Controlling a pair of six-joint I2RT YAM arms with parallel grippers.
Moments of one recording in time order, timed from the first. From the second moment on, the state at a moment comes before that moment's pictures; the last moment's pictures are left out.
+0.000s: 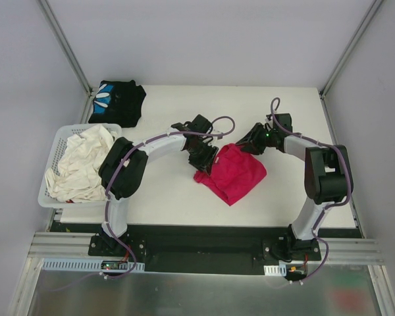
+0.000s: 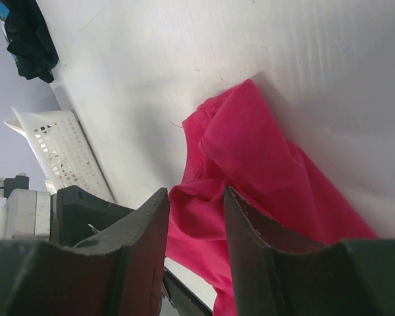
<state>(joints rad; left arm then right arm) -0.68 2.00 1.47 -0.67 0.38 -0.18 0.13 1.81 1.05 -0.11 -0.61 0.79</state>
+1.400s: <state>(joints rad) -0.69 2.00 1.48 -0.66 0.38 -0.18 0.15 1.84 1.10 -0.11 -0.61 0.80</state>
